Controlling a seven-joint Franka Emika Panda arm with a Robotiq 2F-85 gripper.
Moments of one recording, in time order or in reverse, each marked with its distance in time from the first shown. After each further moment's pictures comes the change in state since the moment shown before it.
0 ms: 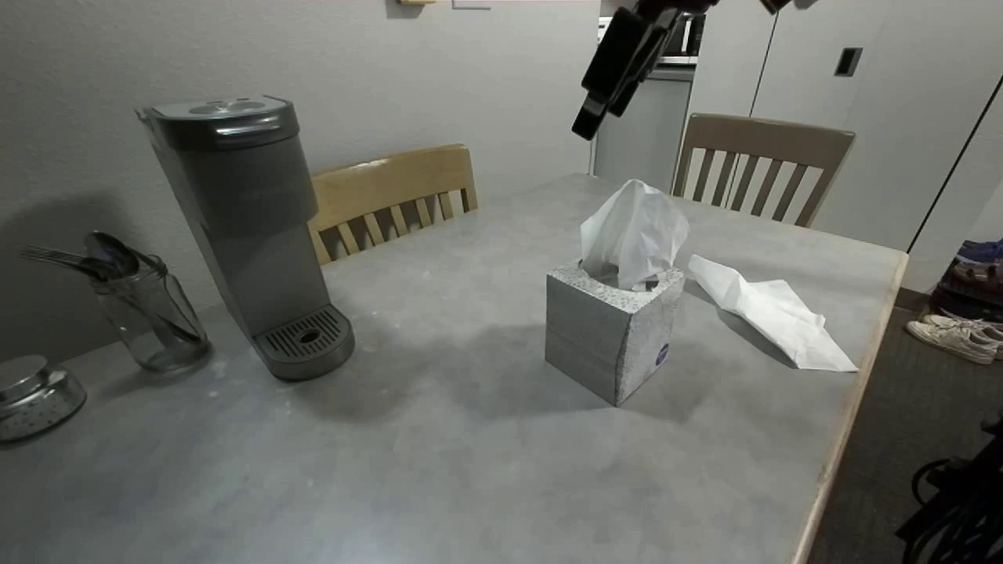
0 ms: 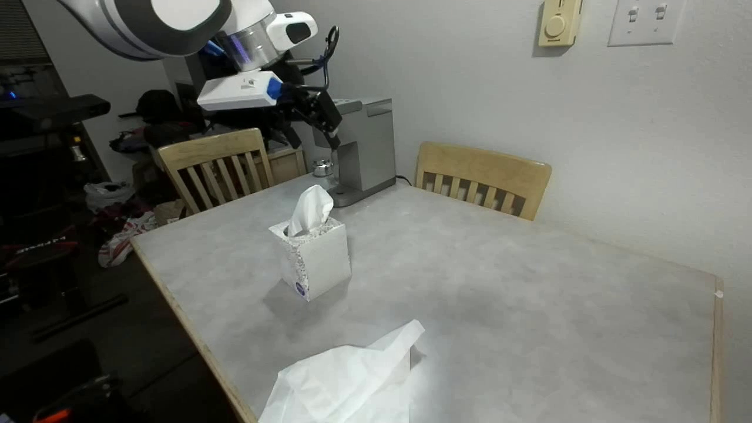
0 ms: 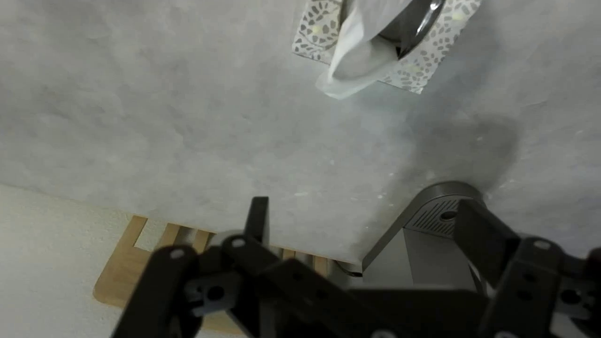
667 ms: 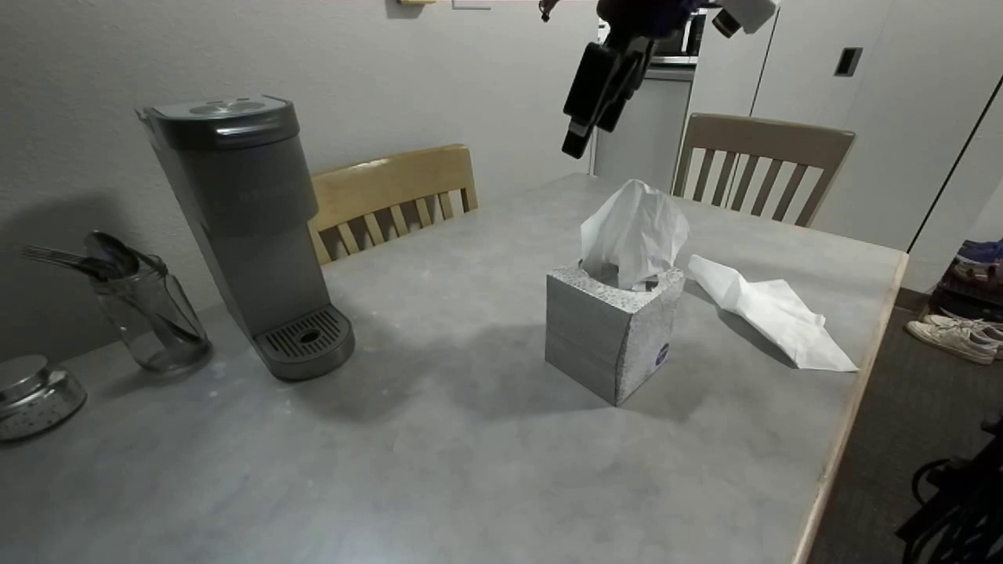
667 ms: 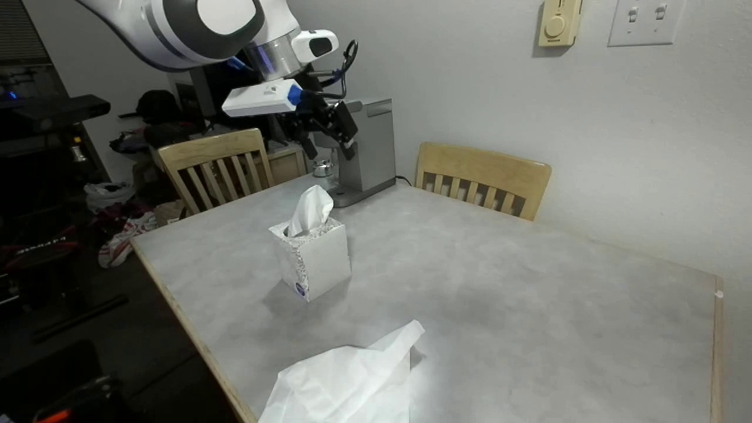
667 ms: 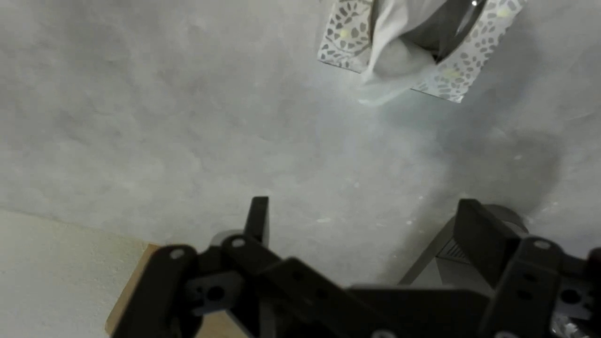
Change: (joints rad) arm -0.045 0.109 0.024 0.115 -0.103 -0.087 0.100
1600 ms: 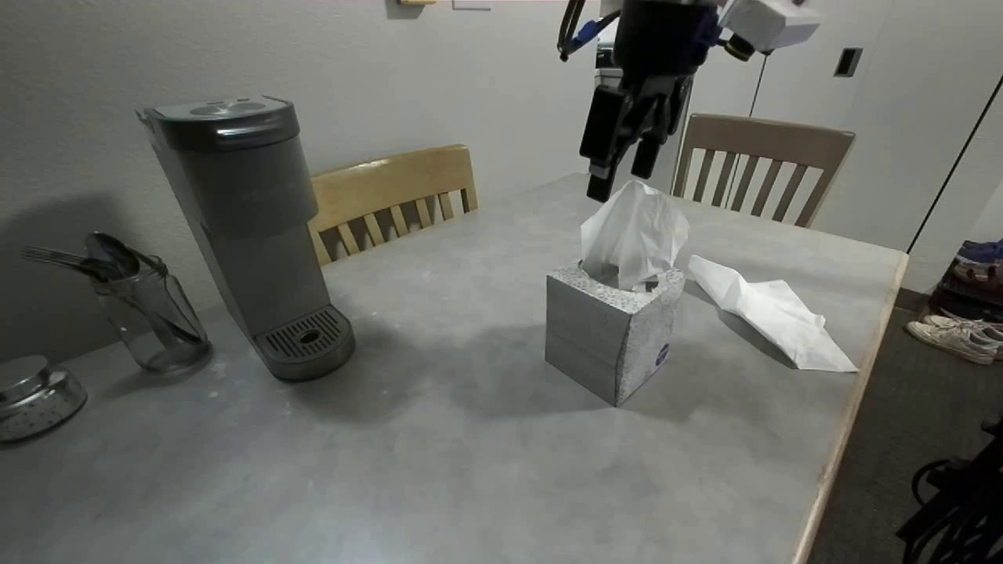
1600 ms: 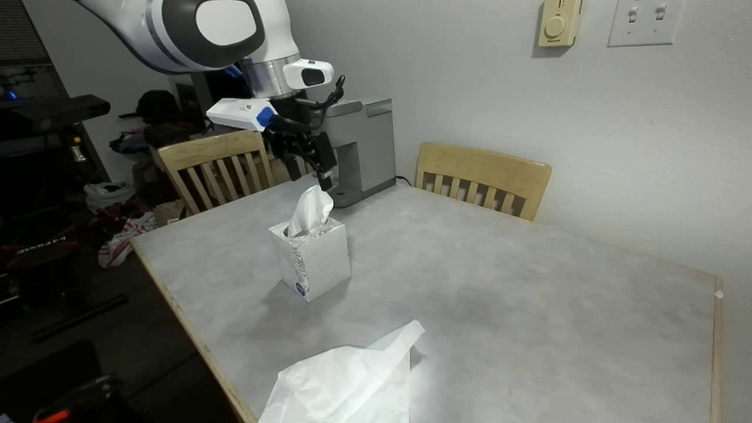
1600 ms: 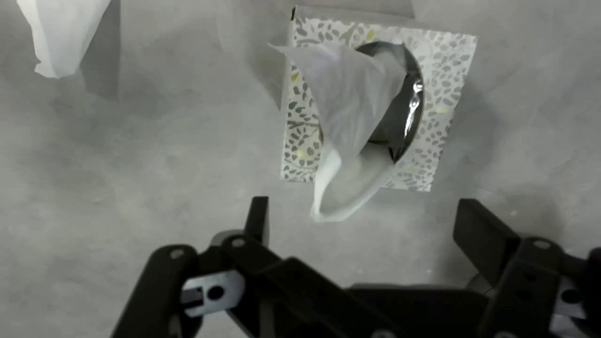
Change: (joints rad) arm -0.007 0.012 0.024 -0.010 0.068 -0.182 0.154
